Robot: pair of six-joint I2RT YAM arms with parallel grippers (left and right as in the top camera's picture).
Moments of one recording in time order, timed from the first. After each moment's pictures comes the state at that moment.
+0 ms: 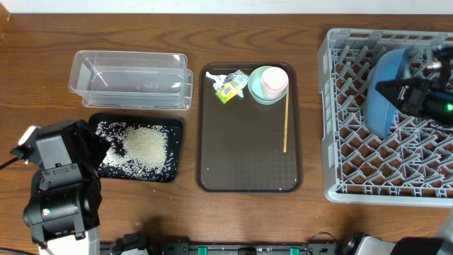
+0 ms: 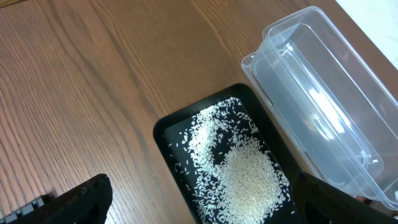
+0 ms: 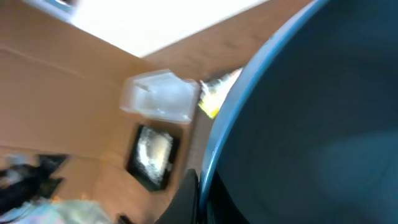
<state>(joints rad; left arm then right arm) 0.23 0.87 1.09 -1.10 -0.37 -0.69 -0.52 1.46 1.47 -1.20 -1.13 -0.19</state>
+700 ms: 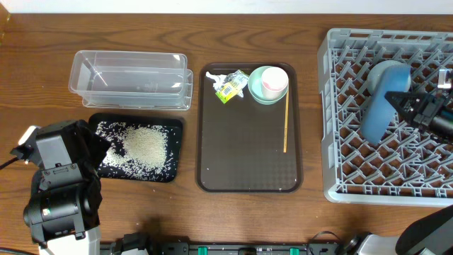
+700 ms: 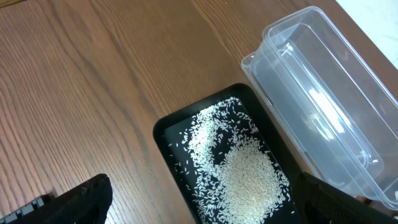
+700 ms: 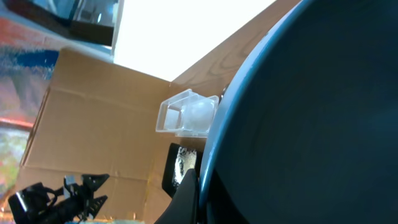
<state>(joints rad) 0.23 0.87 1.09 -1.10 -0.37 -0.69 -0.66 1.55 1.31 -1.16 -1.30 -0.23</state>
